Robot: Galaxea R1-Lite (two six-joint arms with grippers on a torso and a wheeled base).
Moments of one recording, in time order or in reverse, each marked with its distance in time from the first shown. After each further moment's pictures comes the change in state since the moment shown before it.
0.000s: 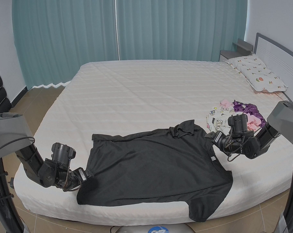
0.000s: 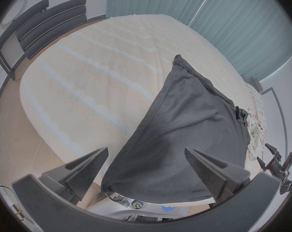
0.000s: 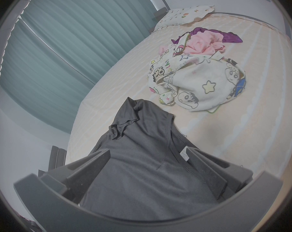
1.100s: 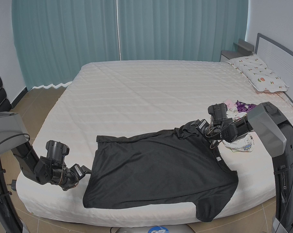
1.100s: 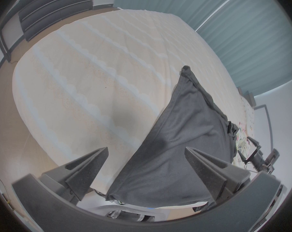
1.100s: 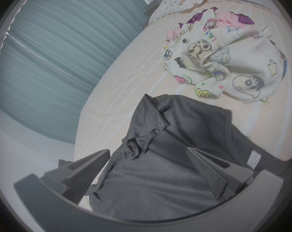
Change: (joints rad) left arm 0.065 -0.005 -0.007 -0.027 -0.143 -0.099; right arm 0.037 0.293 -0.627 0.331 -0.006 0.161
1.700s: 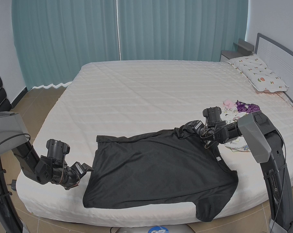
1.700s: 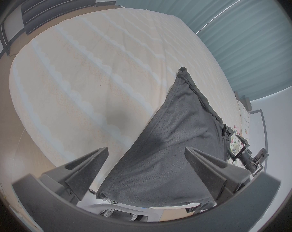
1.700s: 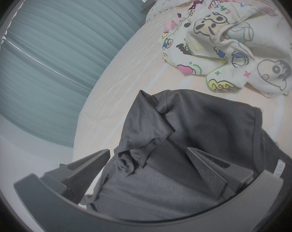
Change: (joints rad) left arm -0.005 0.001 -0.004 -0.015 -0.020 -0.037; right arm -0.006 0.167 -0.240 0.026 0.005 0.036
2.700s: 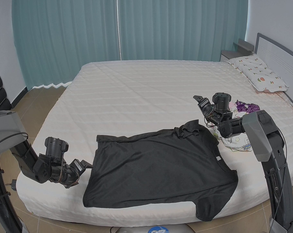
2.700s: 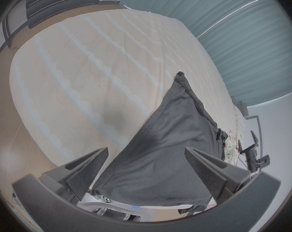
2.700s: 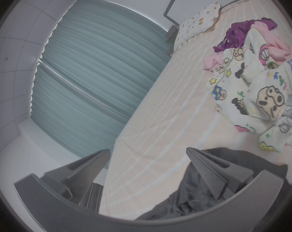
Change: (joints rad) left arm 0.004 -0.026 -0.010 -0.002 -0.018 -0.046; right arm -0.054 -0.016 -0.025 -0.373 0.011 -0.030
